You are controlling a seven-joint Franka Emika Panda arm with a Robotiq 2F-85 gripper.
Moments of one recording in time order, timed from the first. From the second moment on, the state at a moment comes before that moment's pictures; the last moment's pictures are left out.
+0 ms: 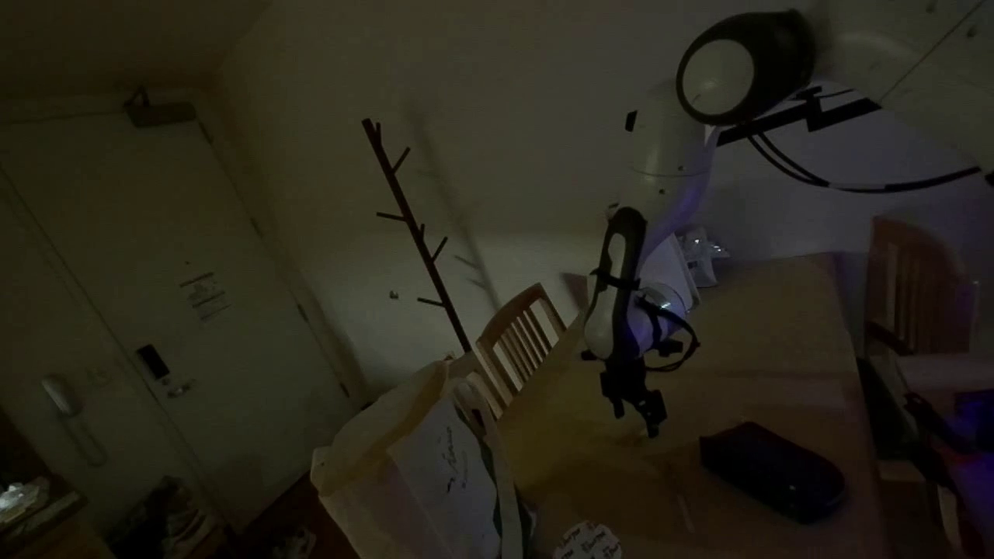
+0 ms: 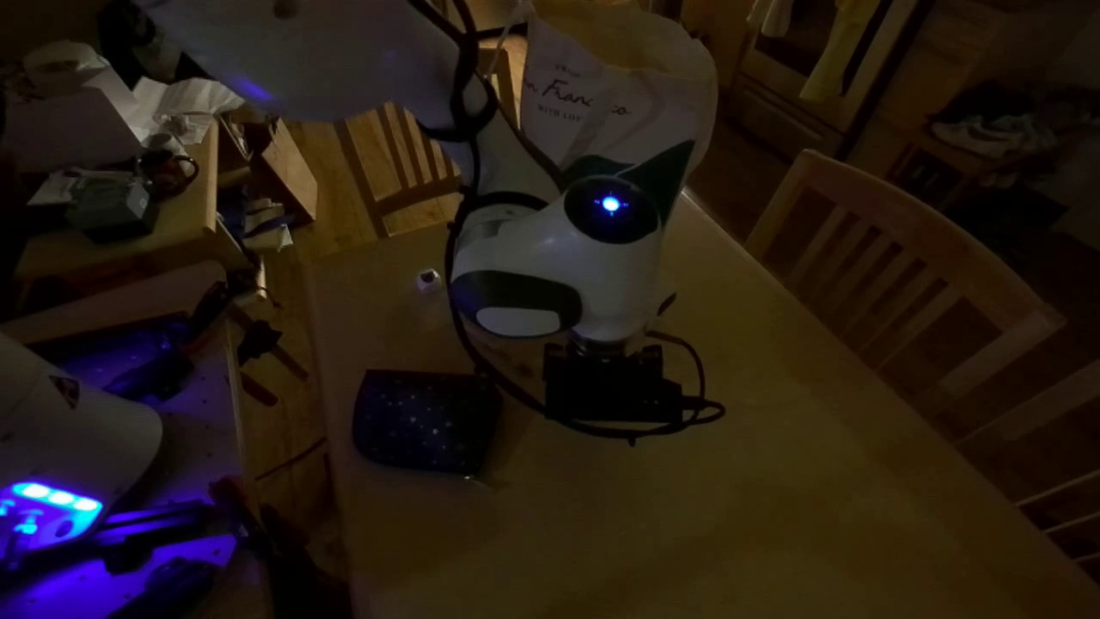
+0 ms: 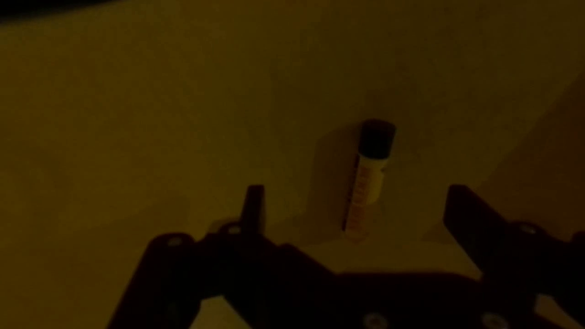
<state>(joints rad) -0.39 0.68 0.06 -2.07 0.21 2.82 -1.52</state>
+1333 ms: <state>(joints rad) -0.45 0.73 0.13 -2.00 0.20 2.81 -1.50</state>
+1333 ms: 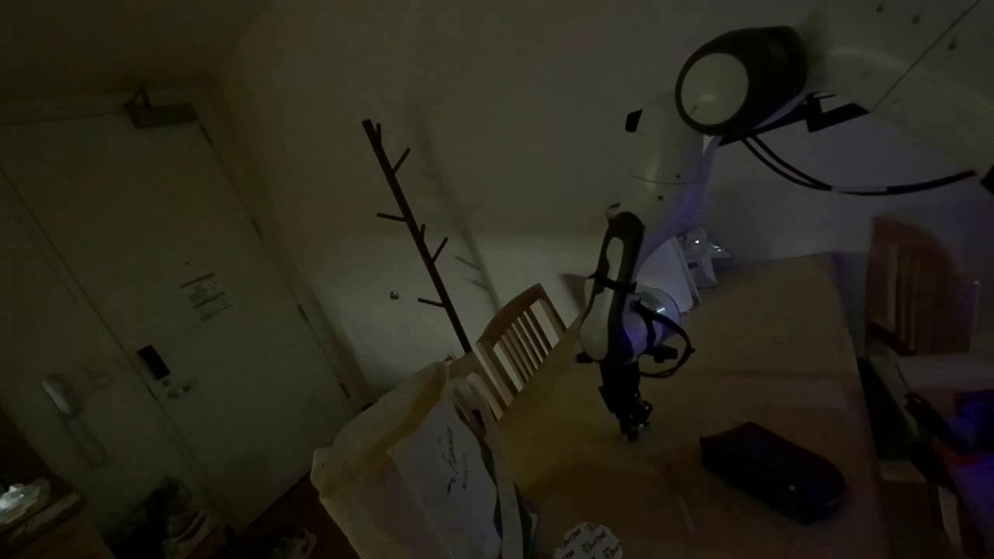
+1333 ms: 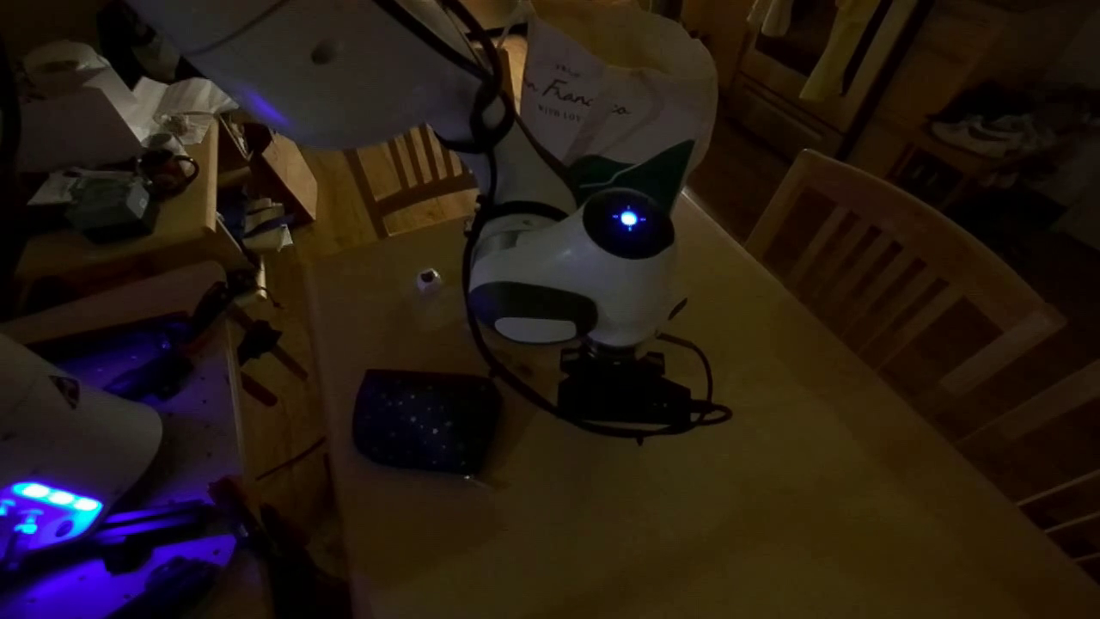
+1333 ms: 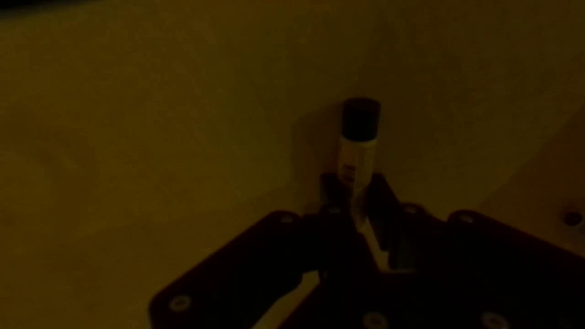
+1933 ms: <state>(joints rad) -0.38 0.64 0.08 -1.98 0.00 2.81 -1.50</state>
